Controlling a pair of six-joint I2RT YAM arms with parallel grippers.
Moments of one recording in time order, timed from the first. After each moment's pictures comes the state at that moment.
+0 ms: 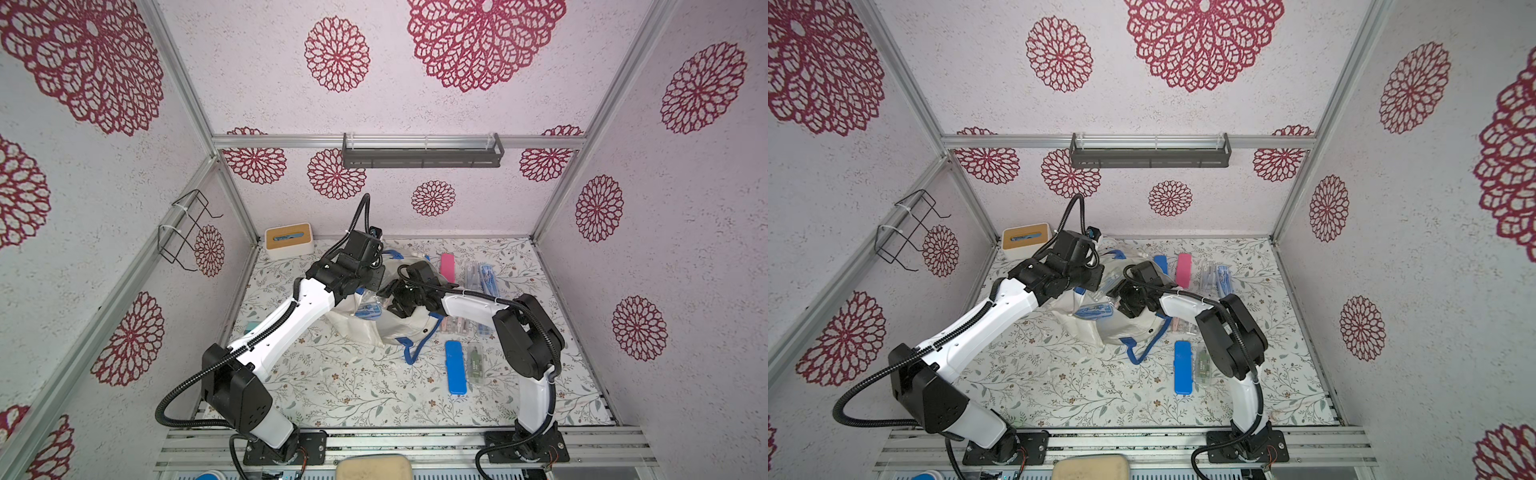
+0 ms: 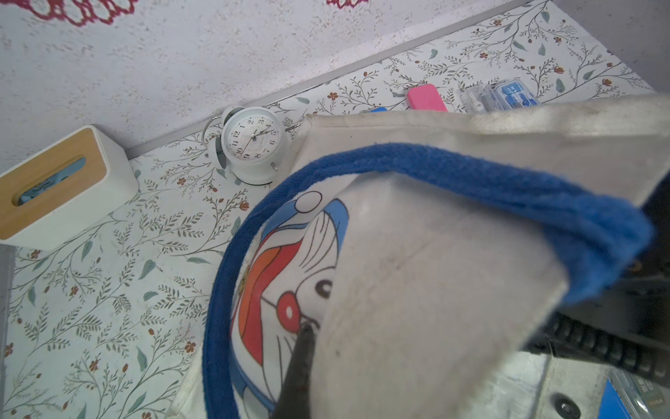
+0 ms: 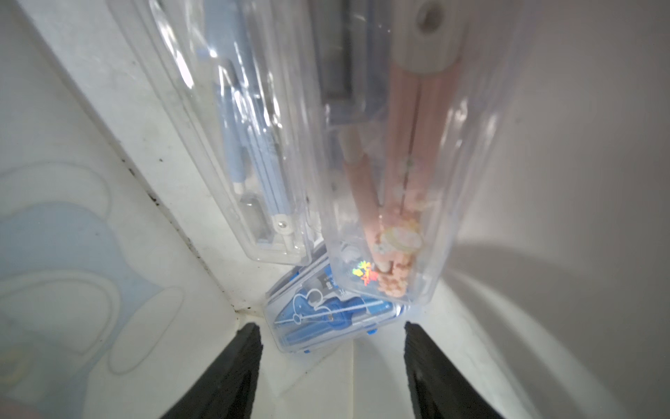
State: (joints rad) left arm -0.59 1.58 1.53 -0.70 -0.23 -0.10; right arm 0.65 1.98 1.33 -0.05 -0.37 1.39
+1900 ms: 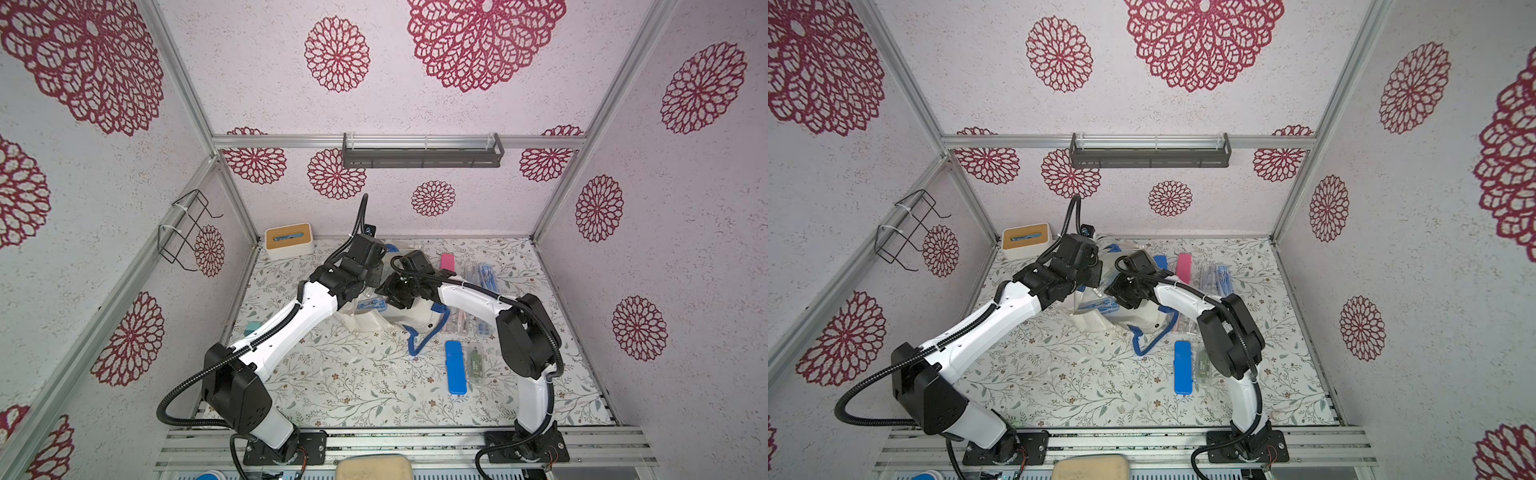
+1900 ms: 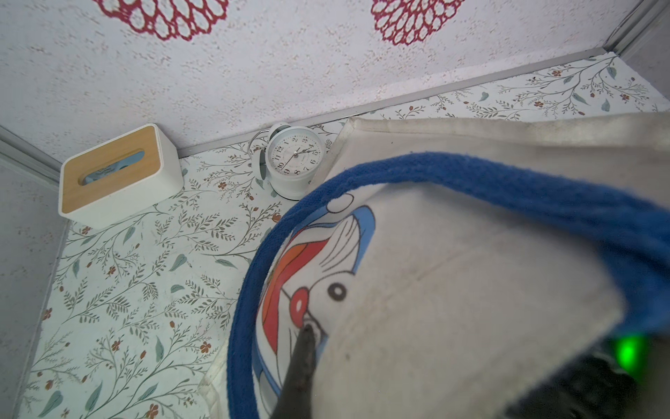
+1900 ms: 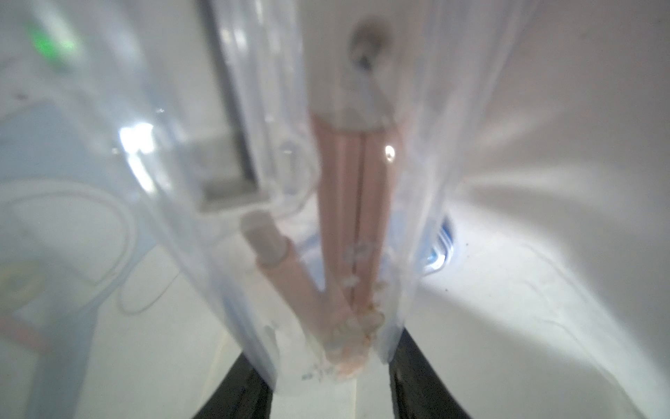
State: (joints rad) left arm -0.61 1.58 1.49 -0.63 -0.41 -0.21; right arm 0.67 1.98 1.53 -0.35 -0.36 1.13
